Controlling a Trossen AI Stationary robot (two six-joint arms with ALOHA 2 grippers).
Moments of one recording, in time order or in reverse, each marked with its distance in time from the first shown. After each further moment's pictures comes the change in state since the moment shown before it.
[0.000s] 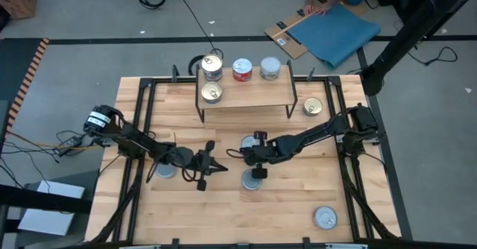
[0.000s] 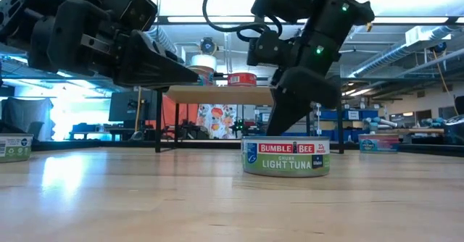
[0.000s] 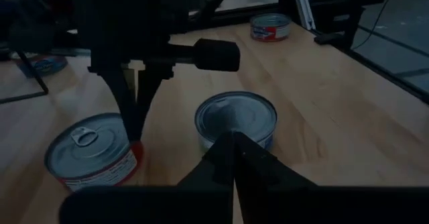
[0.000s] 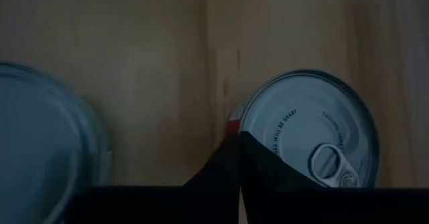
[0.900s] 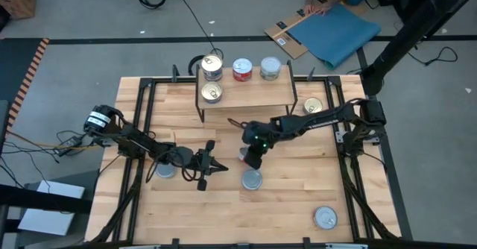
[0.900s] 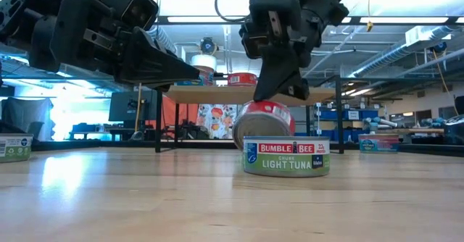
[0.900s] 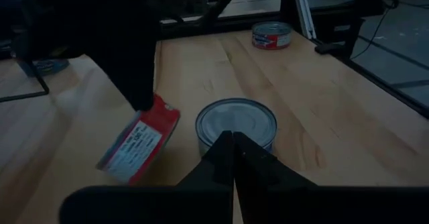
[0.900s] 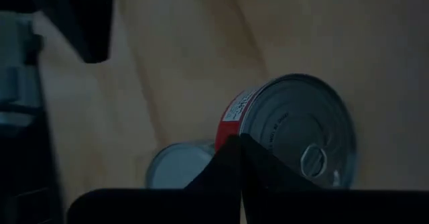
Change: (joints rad) left arm 0.000 0.000 0.001 0.019 -0.003 -0.031; right arm -0.172 -0.117 0.030 0.018 -0.539 0.447
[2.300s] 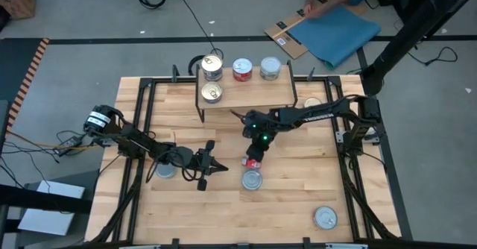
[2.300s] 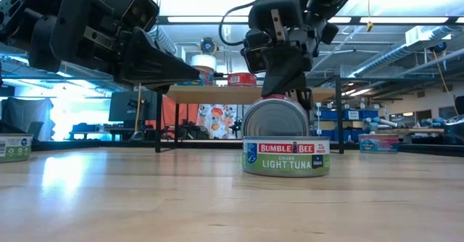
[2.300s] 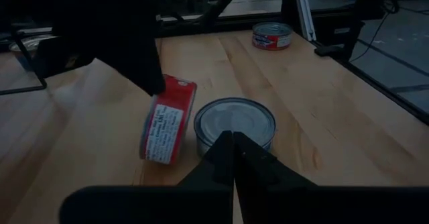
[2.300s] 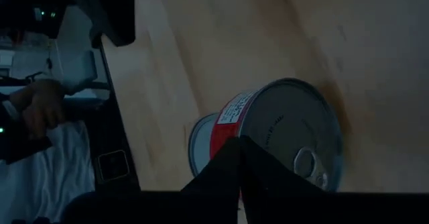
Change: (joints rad) left arm 0.000 -0.001 0.000 -0.004 0.000 -0.029; right arm -0.118 0.032 -0.011 -0.008 -0.343 0.027
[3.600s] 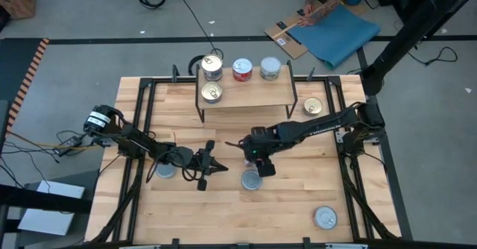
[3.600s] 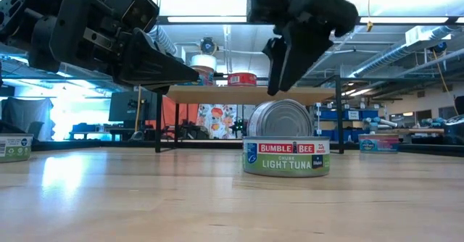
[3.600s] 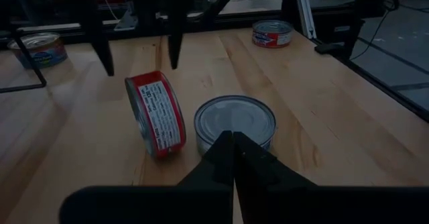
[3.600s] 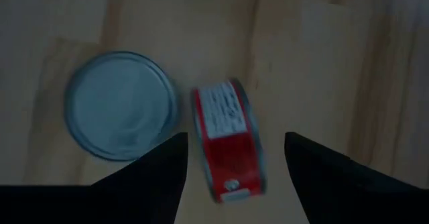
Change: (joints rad) left arm 0.000 0.000 0.000 -0.007 0.000 0.000; right arm 0.241 0.000 0.215 -0.382 0.643 -0.634
